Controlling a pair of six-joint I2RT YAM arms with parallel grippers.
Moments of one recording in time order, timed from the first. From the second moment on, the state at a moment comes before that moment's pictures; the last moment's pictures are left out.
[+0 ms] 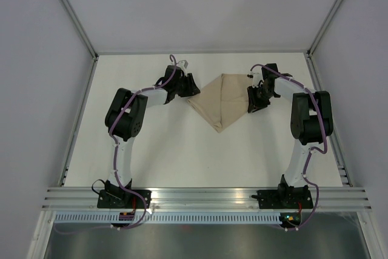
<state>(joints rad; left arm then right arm) -0.40 2.19 1.40 0.17 0.26 -0.48 0.07 2.00 1.37 -0.64 -0.31 -0.12</state>
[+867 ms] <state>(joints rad) -0.40 2.12 1.28 0.22 0.26 -0.52 0.09 2.08 1.50 -0.64 -0.29 -0.12</state>
